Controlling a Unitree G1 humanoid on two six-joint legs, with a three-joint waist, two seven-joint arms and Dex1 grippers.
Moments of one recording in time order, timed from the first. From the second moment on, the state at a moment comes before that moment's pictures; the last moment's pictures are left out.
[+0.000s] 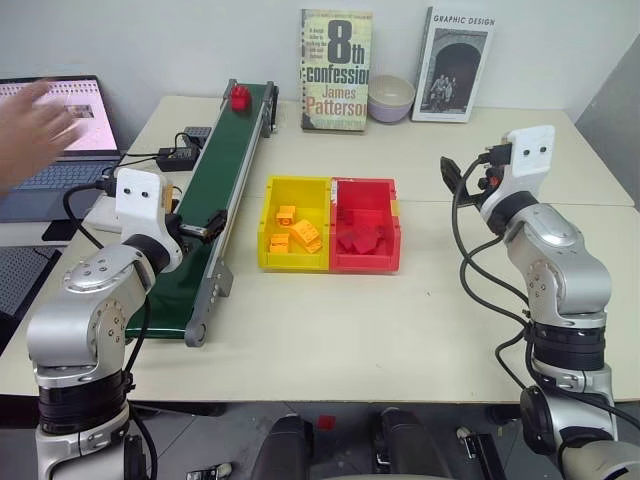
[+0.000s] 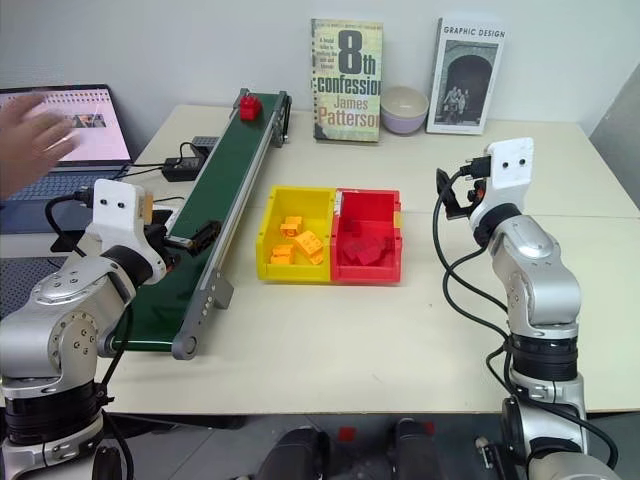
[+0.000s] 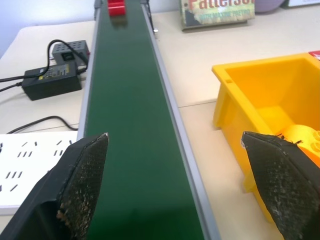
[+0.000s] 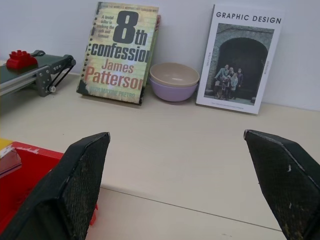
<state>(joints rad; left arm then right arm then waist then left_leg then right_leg) -0.35 0.60 0.35 -0.37 -0.42 0.93 -0.28 -0.61 -0.37 -0.16 -0.18 0.26 0.65 0.19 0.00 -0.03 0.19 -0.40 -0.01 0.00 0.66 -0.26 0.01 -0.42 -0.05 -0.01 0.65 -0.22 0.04</state>
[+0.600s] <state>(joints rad) -0.29 0.52 0.42 -0.44 -0.42 0.92 -0.19 -0.67 -0.52 -0.09 -0.21 0.53 0.69 0.71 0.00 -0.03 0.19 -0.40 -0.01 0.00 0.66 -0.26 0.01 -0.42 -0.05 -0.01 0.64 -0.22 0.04</state>
